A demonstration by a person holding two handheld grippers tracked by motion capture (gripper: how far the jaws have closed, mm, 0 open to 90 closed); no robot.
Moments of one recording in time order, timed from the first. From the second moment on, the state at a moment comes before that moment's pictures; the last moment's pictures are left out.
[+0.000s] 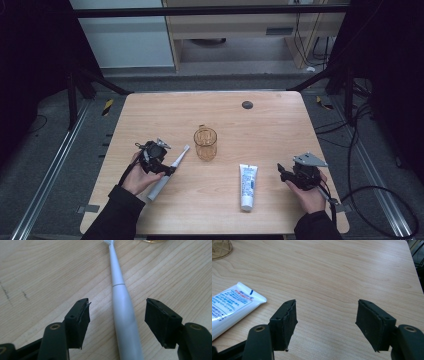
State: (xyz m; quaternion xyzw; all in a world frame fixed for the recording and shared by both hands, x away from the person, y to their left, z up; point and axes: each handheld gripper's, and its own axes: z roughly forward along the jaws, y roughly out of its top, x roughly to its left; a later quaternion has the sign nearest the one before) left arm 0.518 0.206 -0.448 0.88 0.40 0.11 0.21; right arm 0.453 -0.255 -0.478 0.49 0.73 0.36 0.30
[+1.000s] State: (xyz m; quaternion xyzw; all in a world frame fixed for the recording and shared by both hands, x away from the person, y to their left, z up) left arm 0.537 0.193 -0.469 0.88 0.43 0.07 0.18; right arm 0.455 -0.253 -0.480 0.49 0.74 0.36 0.30
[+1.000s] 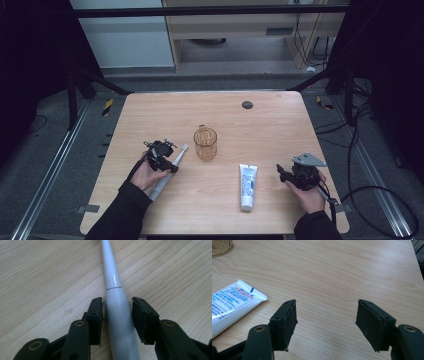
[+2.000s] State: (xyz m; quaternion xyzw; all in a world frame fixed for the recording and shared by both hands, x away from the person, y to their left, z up) left arm 0.531 0.203 -0.447 0.87 0.44 0.08 0.21; right arm 0.454 -0.254 -0.479 0.49 0.74 0.36 0.30
